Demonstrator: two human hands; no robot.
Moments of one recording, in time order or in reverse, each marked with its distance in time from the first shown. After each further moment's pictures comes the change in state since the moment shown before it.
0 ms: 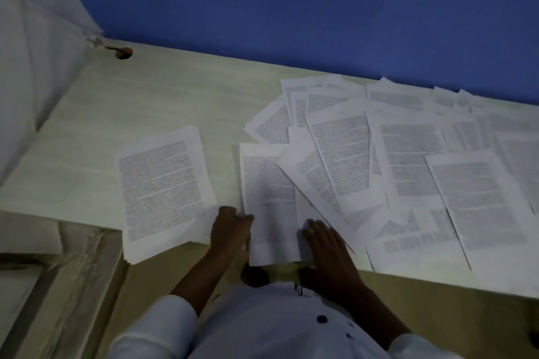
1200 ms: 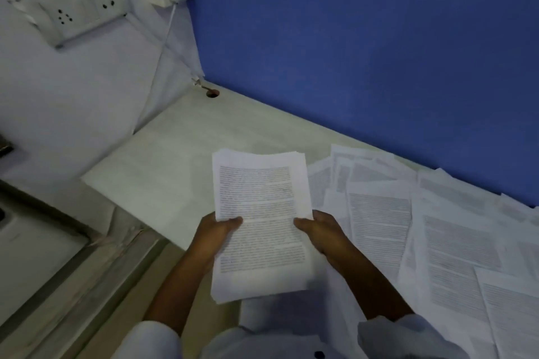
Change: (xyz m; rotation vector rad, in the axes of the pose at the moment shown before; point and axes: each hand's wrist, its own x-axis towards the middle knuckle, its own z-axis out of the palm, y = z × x) left_hand -0.034 0.043 -0.081 -0.815 0.065 0.103; right_hand 0.148 -0.051 -0.146 1.226 -0.298 0.262
